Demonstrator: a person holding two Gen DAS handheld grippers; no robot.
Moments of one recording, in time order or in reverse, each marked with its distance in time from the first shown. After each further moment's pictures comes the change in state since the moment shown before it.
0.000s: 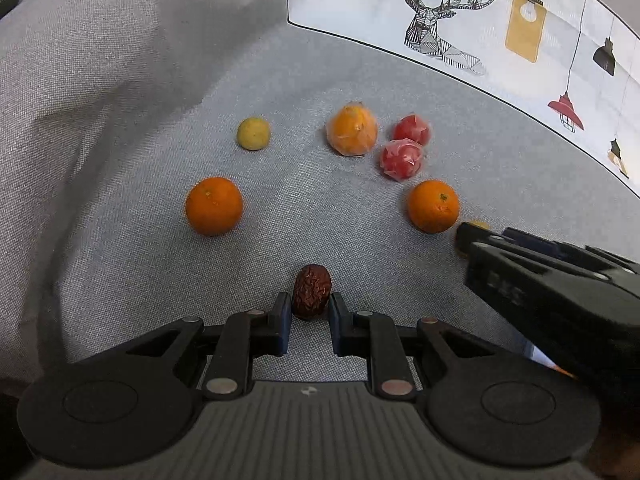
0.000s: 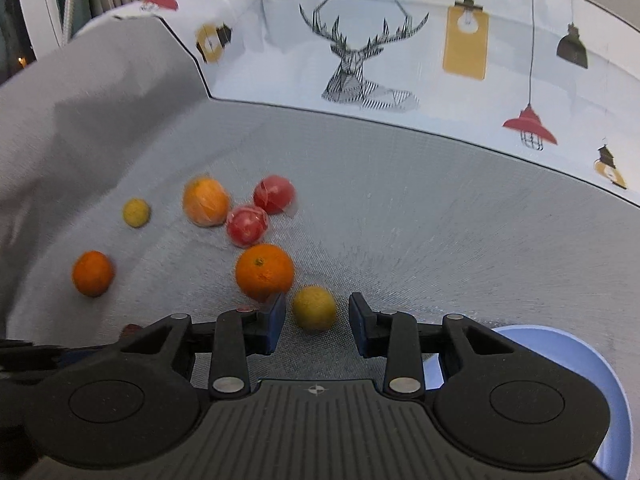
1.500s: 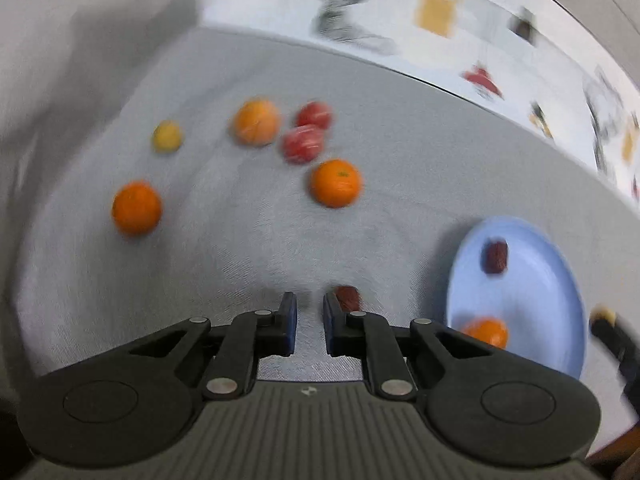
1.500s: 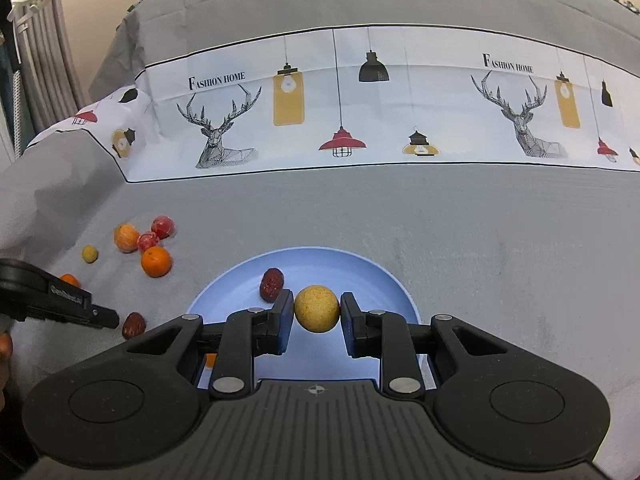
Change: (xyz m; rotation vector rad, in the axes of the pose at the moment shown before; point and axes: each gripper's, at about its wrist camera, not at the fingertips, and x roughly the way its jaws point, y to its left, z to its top) left arm -0.012 -0.010 0.002 0.065 0.059 -0.215; right arm -0.157 -0.094 -0.105 0.241 -0.234 -0.177
